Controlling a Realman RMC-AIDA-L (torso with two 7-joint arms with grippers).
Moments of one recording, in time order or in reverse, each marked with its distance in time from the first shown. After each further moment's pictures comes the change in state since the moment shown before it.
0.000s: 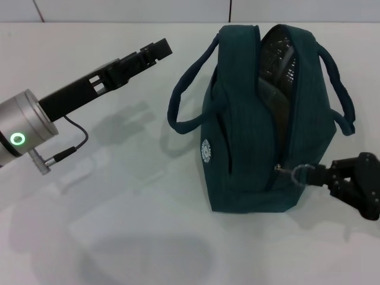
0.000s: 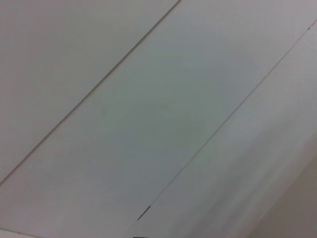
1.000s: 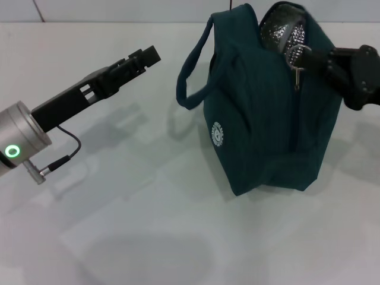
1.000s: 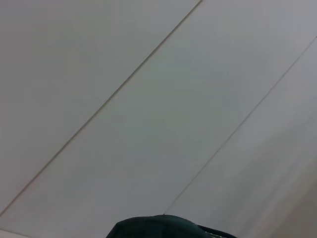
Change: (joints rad) left arm 0.021 0.000 -0.026 -0.049 -0.014 0.008 0.078; right arm 0.152 0.009 0.024 -0.006 0.240 0.122 -0.047
